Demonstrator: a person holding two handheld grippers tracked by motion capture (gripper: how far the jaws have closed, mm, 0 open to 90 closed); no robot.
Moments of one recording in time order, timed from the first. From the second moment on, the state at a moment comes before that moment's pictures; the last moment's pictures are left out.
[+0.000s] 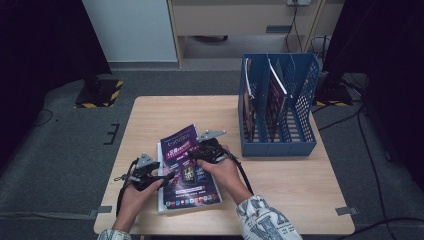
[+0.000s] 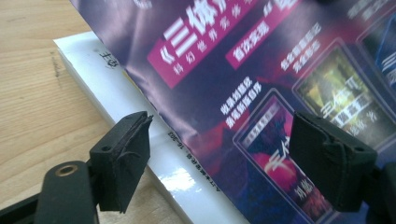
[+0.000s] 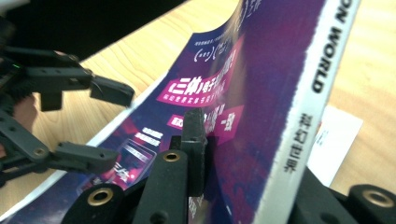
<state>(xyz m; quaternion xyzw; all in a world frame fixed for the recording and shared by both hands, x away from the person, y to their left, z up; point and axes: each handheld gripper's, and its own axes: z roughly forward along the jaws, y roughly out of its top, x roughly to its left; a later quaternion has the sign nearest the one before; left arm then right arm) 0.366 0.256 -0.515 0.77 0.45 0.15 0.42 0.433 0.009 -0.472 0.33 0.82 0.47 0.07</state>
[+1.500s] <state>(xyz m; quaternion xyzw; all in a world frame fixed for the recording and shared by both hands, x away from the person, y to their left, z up) 0.372 0.259 -0.509 0.77 0.45 0.06 0.45 0.419 -0.005 -0.430 0.23 0.79 0.55 0.13</state>
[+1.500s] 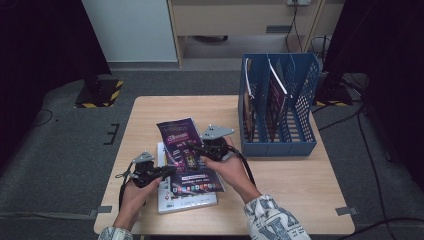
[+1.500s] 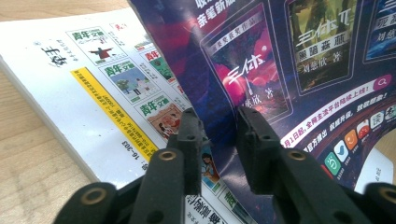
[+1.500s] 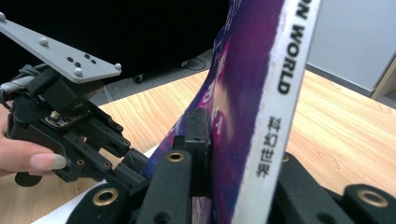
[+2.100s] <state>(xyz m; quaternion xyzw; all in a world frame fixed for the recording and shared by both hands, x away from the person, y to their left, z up) 0.365 0.262 -0.485 0.76 0.43 0.16 0.45 0.421 -0.010 -0.416 0.23 0.78 0.57 0.13</state>
